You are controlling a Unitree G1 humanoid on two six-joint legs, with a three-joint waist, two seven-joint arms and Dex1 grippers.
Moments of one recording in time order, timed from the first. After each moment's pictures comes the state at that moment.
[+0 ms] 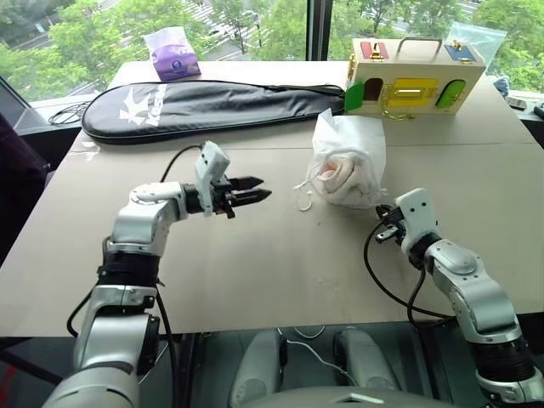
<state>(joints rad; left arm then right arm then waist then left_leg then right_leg) -0.59 0.56 0.01 0.28 -0.35 0.45 -1.11 -0.14 -0.39 0.07 -0.37 0.16 0.62 0.28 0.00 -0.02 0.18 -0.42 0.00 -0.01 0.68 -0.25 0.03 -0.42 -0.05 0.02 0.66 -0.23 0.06</state>
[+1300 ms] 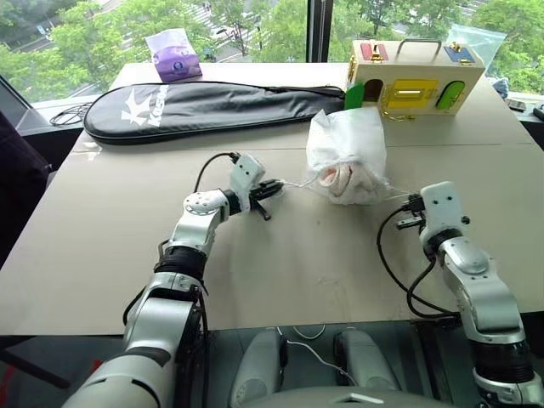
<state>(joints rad) -0.71 0.39 -0.04 0.67 -0.10 0.02 -0.79 -0.13 -0.34 -0.06 -0.38 0.01 0.61 0.08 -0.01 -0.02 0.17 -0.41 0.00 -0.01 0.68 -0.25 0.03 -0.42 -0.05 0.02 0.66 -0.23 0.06</state>
